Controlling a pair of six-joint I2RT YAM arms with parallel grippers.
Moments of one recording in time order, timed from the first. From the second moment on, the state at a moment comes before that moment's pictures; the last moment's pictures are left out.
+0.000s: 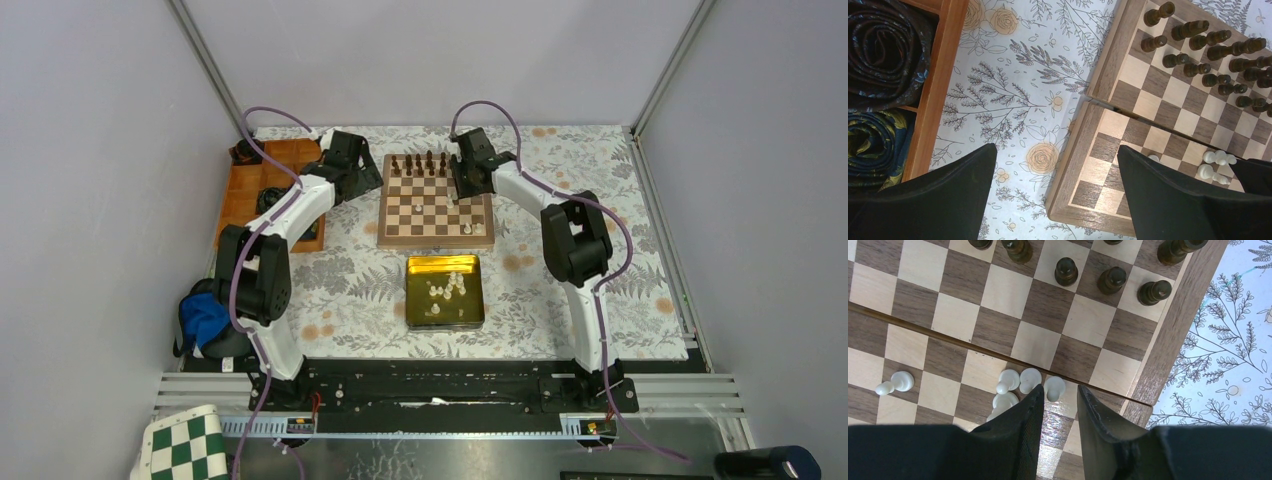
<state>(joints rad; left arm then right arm) -0.25 1.79 1.40 -0.45 -0.25 -0.63 0.46 2.23 1.80 -0.47 0.06 0.12</state>
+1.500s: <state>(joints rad) -0.25 1.81 1.41 -0.45 -0.25 -0.63 0.46 2.16 1.72 -0.46 0.07 0.12</state>
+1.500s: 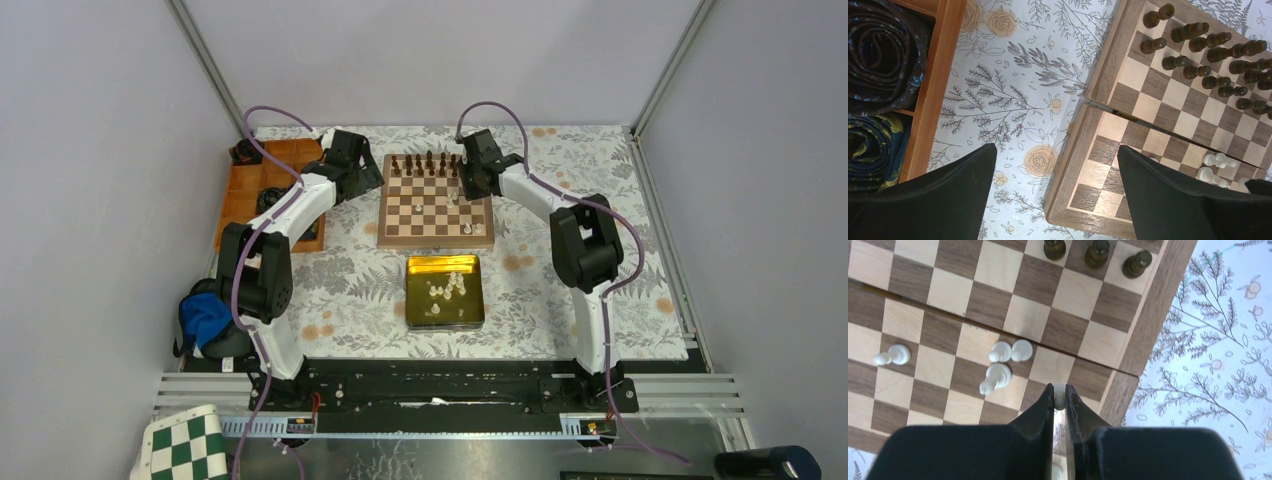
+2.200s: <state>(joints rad) -0.26 1.81 1.41 -0.45 -0.25 -0.63 0.46 2.03 1.53 -0.46 0.07 0.13</state>
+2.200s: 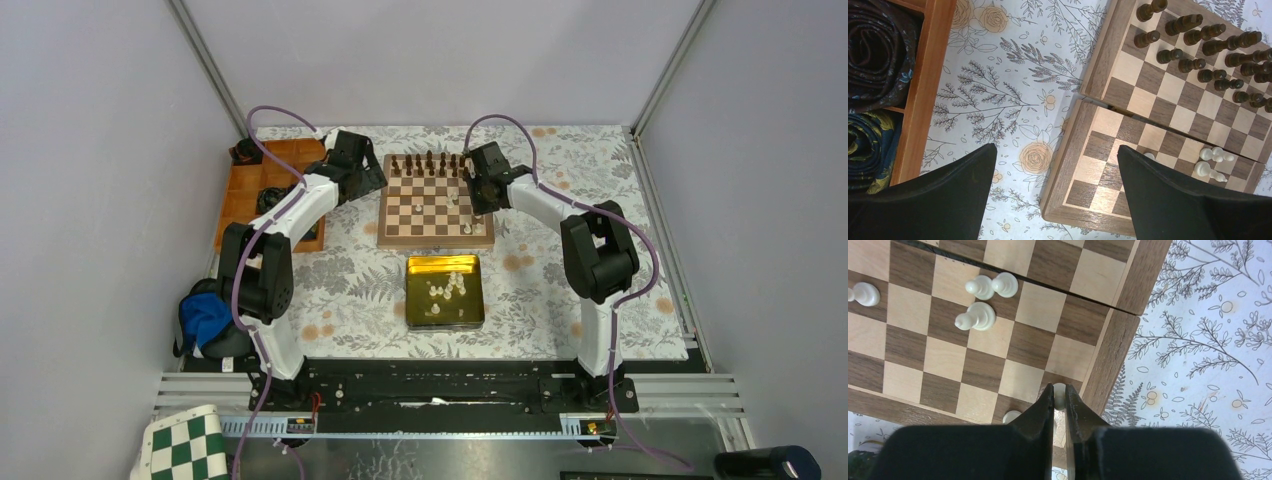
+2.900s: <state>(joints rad) -0.26 1.81 1.41 -0.45 -0.25 -0.63 0.46 2.03 1.50 -0.46 0.07 0.15</state>
